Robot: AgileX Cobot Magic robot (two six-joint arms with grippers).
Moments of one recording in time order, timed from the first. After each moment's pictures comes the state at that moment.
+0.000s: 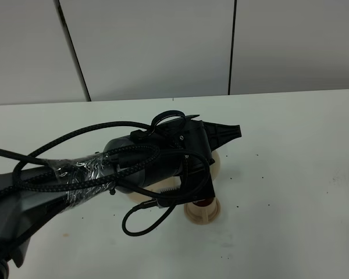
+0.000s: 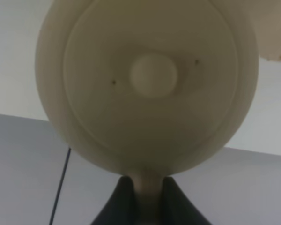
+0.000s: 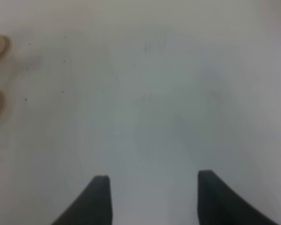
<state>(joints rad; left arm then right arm) -0.81 2.06 -1.53 0.91 0.60 1.66 -0.01 0.04 -0.48 0.09 1.07 0.05</state>
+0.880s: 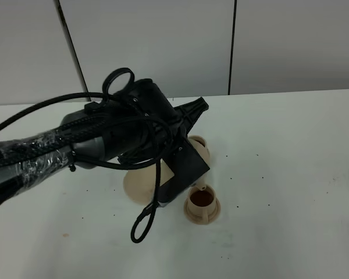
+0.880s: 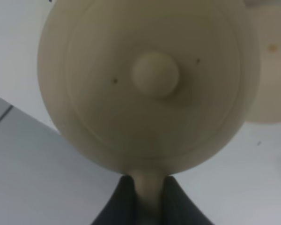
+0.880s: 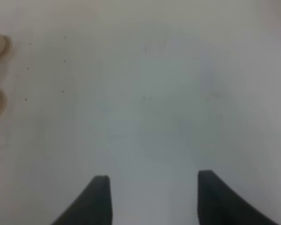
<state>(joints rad) -0.71 1.97 -1.54 0.58 0.69 1.55 -0.01 0.04 -0.48 0.09 1.07 0.05</state>
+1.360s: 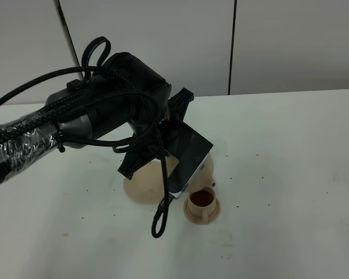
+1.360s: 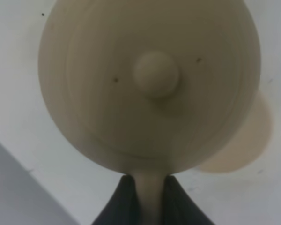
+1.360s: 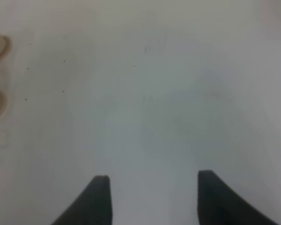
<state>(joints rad) -0.66 1.97 -1.64 0.32 0.88 1.47 -0.01 0.04 -0.48 0.09 1.07 0.05</state>
